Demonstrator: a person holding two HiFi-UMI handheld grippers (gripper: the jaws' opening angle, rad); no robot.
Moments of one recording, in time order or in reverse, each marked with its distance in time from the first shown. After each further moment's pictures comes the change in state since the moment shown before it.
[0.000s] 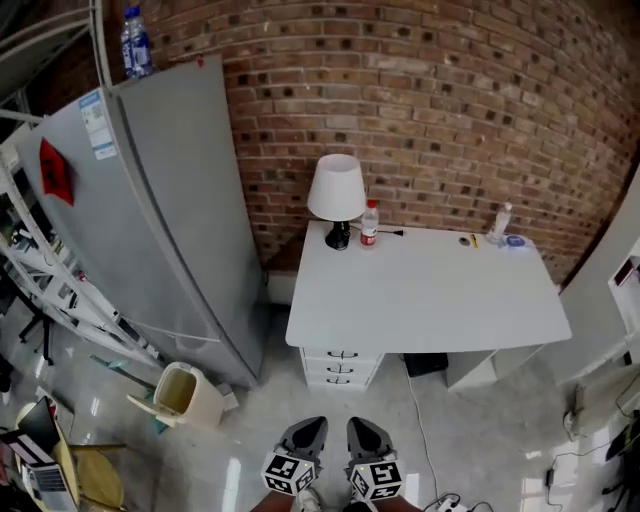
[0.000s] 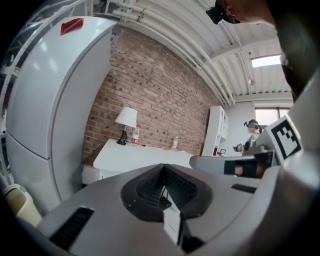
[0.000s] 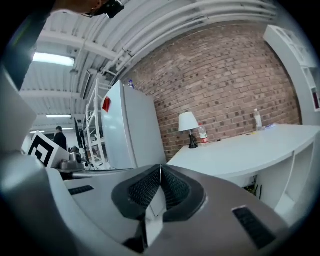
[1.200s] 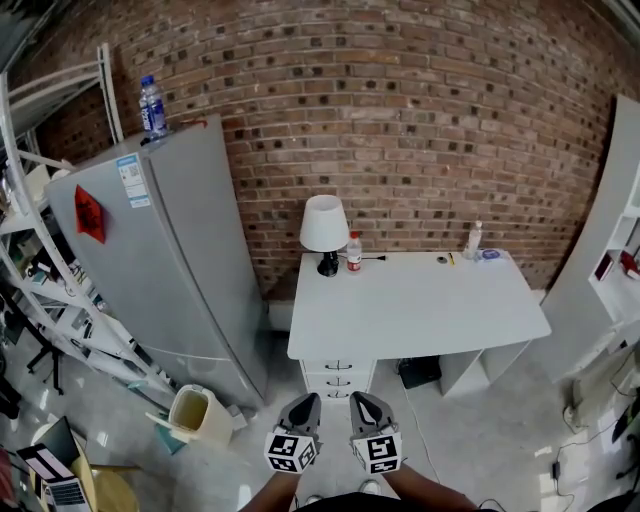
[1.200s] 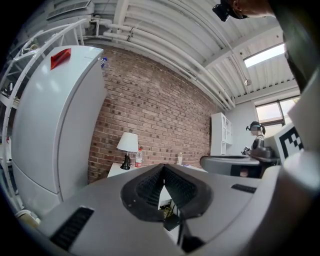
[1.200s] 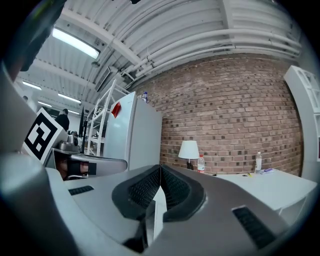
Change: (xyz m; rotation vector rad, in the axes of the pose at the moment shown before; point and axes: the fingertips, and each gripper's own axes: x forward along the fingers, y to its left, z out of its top) left arm -0.022 -0.019 0.121 0.118 -0.154 0.073; right arm -0.025 0.015 0.119 -0.291 -0.148 -0.036
